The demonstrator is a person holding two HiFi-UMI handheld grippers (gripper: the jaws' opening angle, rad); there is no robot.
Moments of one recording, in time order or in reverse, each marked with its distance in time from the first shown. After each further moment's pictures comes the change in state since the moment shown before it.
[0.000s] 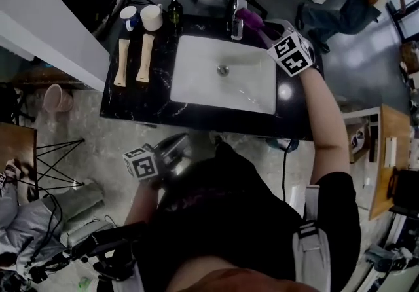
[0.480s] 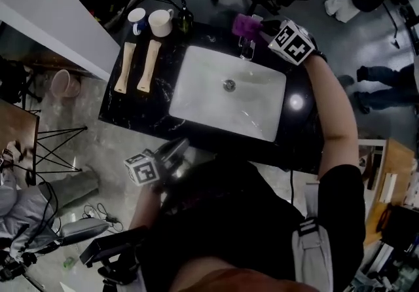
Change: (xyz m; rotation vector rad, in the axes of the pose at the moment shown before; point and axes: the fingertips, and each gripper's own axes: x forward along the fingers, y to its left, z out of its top) left arm 0.043 0.023 0.032 -0.040 -0.148 0.137; right arm 0.109 -0.030 0.013 -0.144 0.016 0.315
